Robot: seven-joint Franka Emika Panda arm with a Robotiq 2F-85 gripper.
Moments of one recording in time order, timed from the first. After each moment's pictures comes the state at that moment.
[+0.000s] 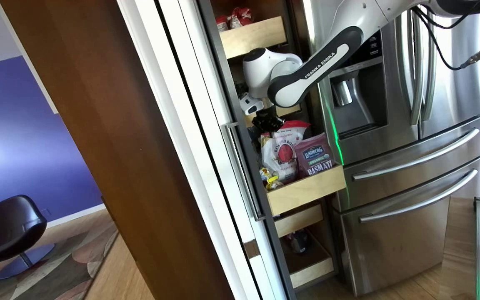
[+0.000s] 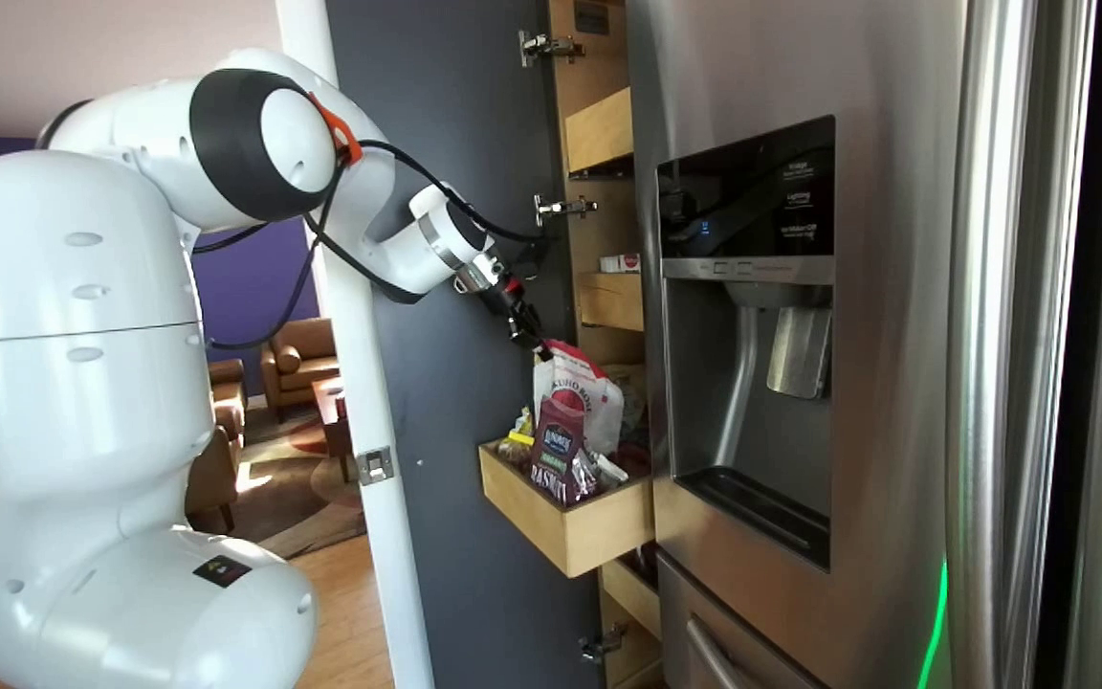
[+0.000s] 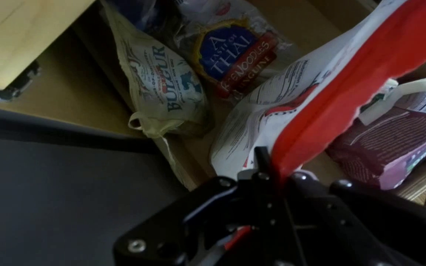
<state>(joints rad) 0.10 0.05 0.10 -1.88 -0.57 2.20 -1.38</state>
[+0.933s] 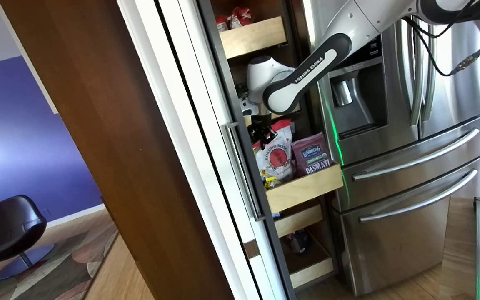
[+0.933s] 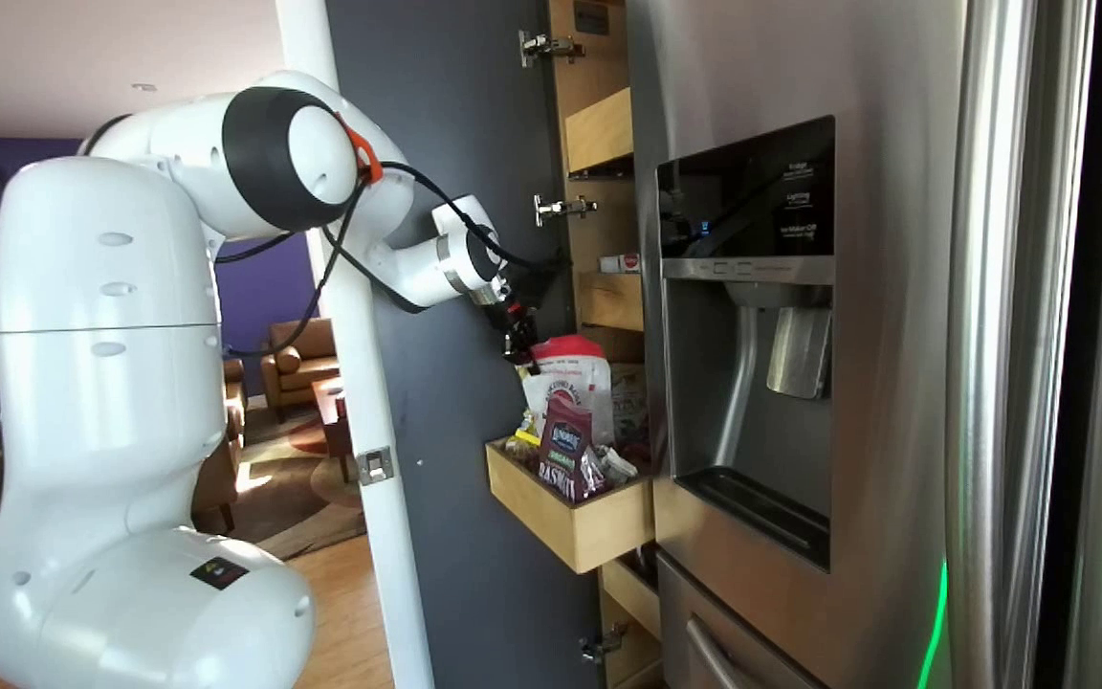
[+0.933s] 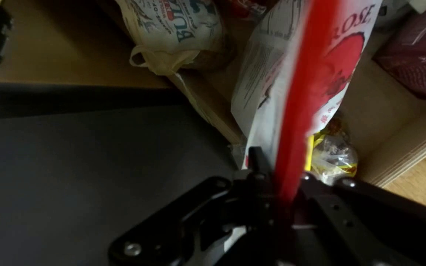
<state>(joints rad) 0.08 0.11 0.10 -1.89 -0.31 2.38 -1.37</state>
